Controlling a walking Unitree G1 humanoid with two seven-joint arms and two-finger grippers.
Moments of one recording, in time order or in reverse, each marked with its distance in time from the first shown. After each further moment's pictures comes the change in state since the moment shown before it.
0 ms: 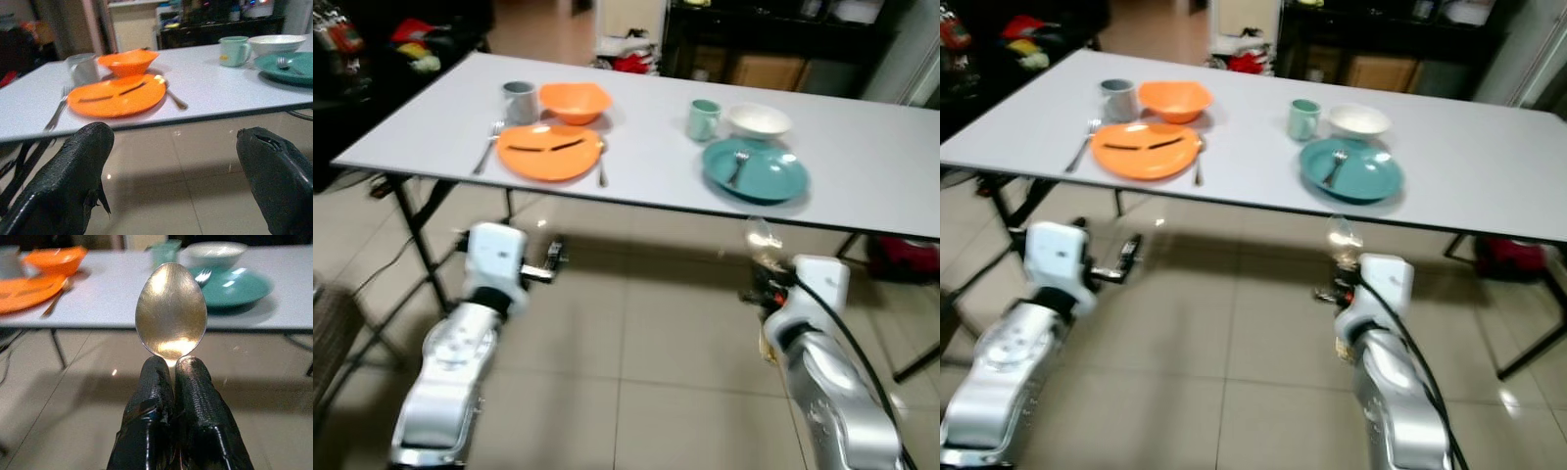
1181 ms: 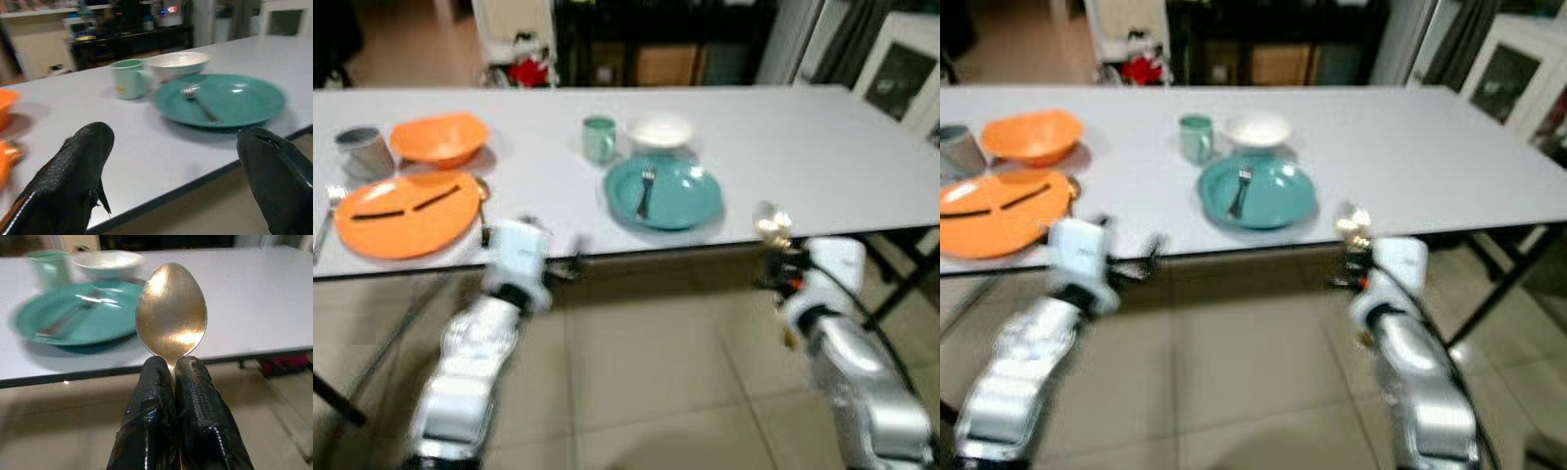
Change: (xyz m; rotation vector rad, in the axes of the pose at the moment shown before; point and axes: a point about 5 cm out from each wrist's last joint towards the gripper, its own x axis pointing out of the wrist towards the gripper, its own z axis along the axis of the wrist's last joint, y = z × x) left arm 0.007 -0.028 0.003 -0.013 -0.012 -0.114; right arm 0.002 -0.019 0.016 -0.048 0.036 -0.022
